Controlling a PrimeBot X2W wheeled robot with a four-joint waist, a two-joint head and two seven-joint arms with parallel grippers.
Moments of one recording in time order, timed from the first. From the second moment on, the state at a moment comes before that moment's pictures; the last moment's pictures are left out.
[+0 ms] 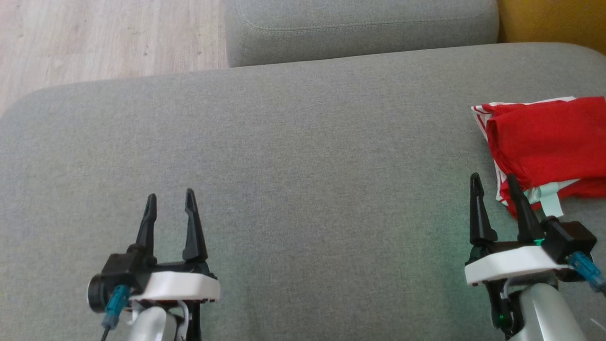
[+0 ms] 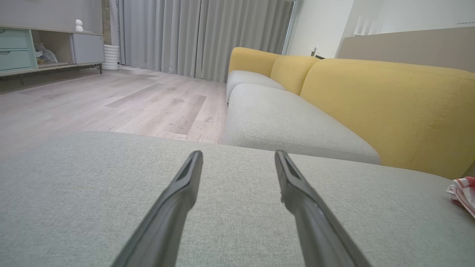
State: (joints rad) left arm -0.10 0.05 -0.18 0.27 -0.31 0.07 -0.26; right arm -0.10 -0.05 0.00 0.31 0.21 0.13 -0.25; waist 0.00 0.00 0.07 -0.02
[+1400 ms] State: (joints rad) left arm -0.05 0.05 -0.15 0.38 -0.53 0.05 -0.22; right arm -0.05 -0.04 0.00 0.39 0.34 0.13 -0.21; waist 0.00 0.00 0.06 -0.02
